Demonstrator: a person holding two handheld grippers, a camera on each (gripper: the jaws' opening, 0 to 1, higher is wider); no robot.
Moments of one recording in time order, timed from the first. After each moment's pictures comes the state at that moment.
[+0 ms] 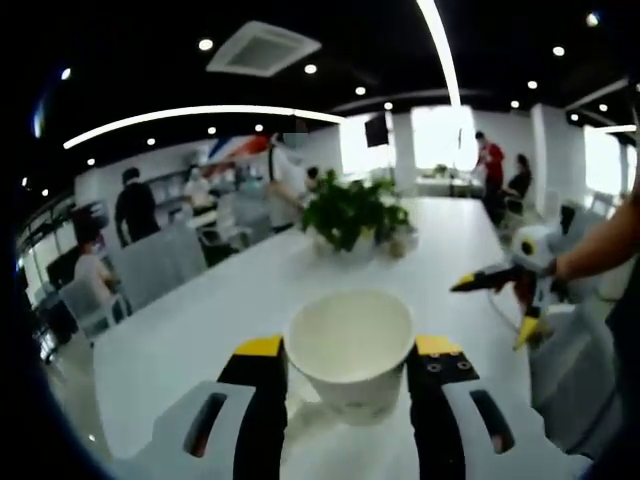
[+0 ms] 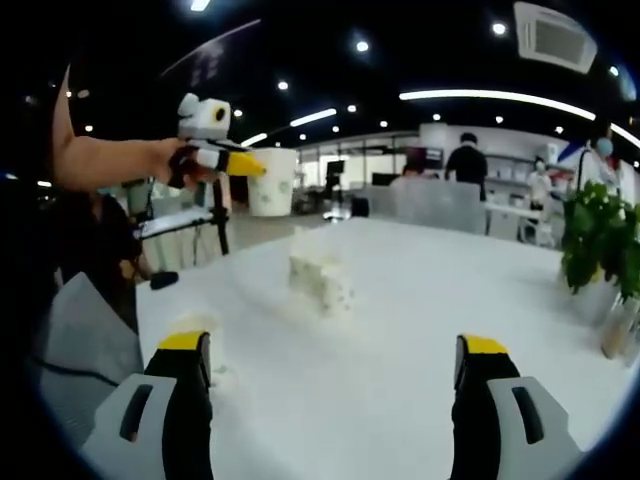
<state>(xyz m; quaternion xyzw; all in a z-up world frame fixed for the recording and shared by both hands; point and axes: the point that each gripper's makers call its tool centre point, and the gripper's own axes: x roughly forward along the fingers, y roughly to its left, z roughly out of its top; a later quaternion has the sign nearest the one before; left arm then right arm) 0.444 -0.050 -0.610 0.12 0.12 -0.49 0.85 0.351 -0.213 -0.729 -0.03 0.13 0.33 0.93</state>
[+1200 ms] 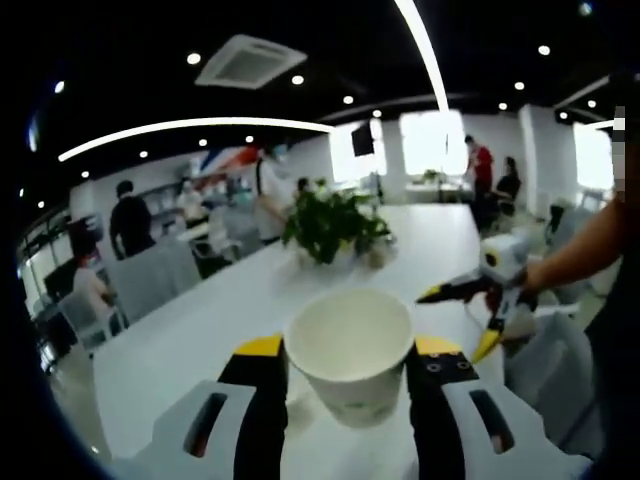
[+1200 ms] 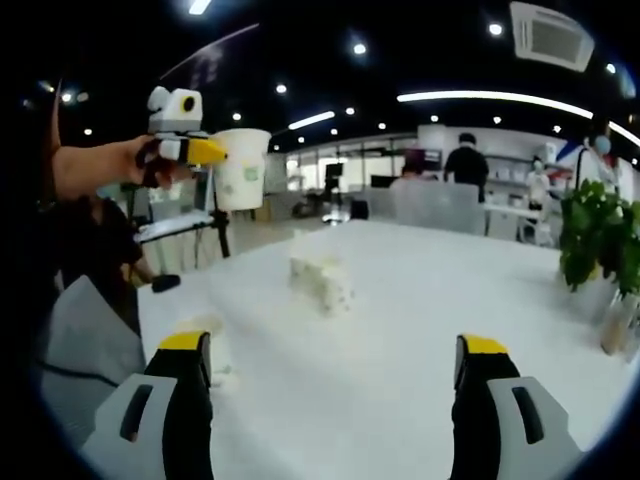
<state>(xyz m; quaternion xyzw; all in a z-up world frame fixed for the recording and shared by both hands) 0.385 -0.062 -0.591 0.13 0.10 -0.50 0.85 0.343 -0.213 -0.726 -0.03 0.13 0.33 0.93</state>
